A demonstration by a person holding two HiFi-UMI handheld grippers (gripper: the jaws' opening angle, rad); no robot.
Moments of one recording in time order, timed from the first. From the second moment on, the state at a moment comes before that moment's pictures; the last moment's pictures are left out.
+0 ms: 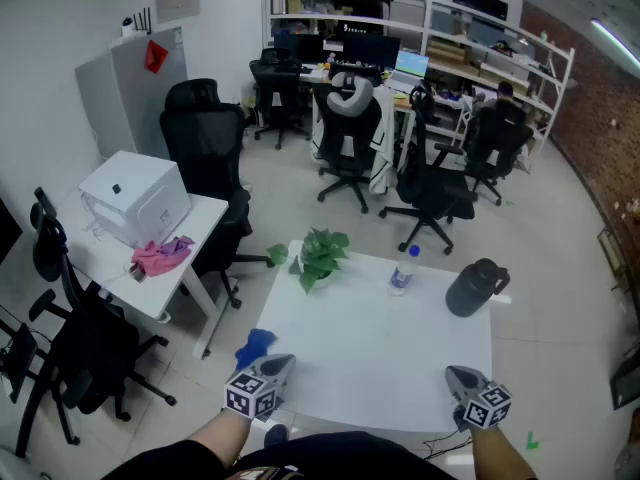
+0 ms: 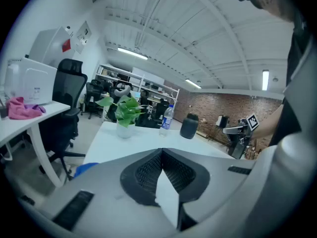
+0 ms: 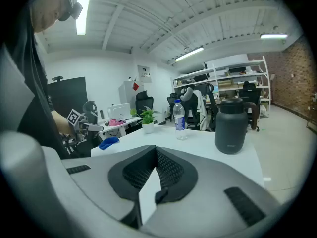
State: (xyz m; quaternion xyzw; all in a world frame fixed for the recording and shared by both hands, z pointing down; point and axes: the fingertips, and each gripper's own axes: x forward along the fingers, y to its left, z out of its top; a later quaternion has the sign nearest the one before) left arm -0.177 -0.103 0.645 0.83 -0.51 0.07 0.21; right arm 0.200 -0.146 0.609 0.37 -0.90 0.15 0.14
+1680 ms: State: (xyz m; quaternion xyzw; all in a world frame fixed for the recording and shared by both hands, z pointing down) left arm -0.212 -0.208 0.719 0.82 -0.42 0.32 0.21; right arm 0.208 -0.143 0.625 0.39 -0.89 0.16 0.15
